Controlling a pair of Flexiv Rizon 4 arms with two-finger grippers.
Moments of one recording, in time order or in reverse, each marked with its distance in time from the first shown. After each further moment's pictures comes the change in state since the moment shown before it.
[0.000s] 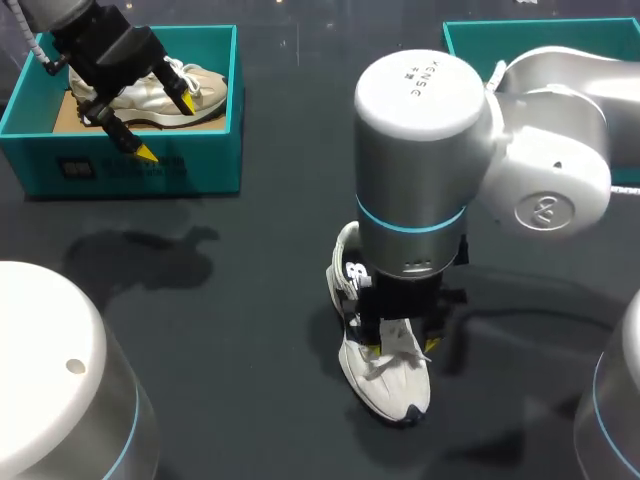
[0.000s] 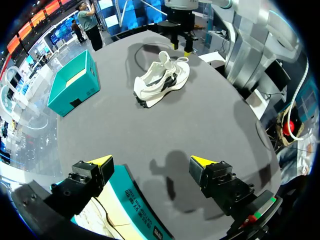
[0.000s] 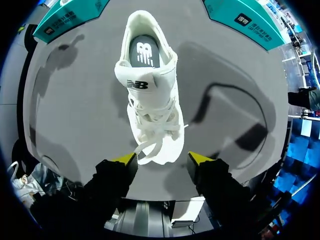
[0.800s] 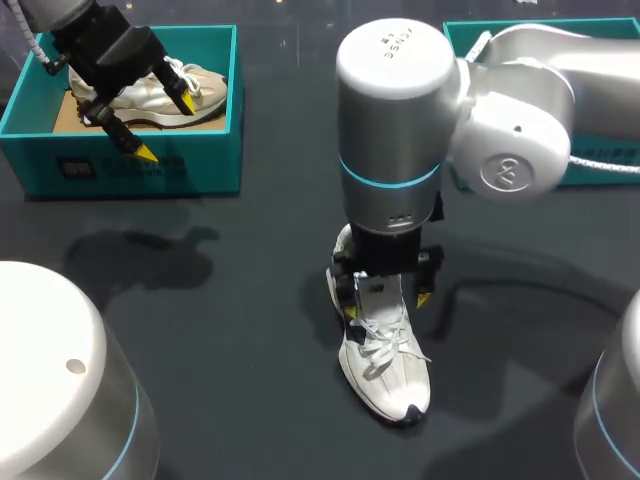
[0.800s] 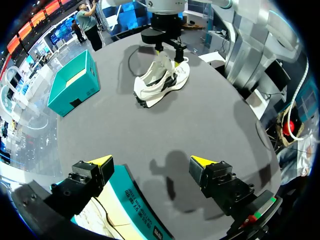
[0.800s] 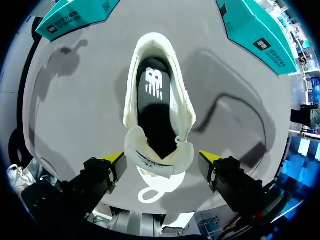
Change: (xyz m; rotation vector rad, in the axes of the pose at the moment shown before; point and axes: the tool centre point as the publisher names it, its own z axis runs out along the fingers) left arm 0.000 0.000 0.000 0.000 0.000 0.000; right arm 0.010 0.066 0.009 -0.008 0.002 -0.093
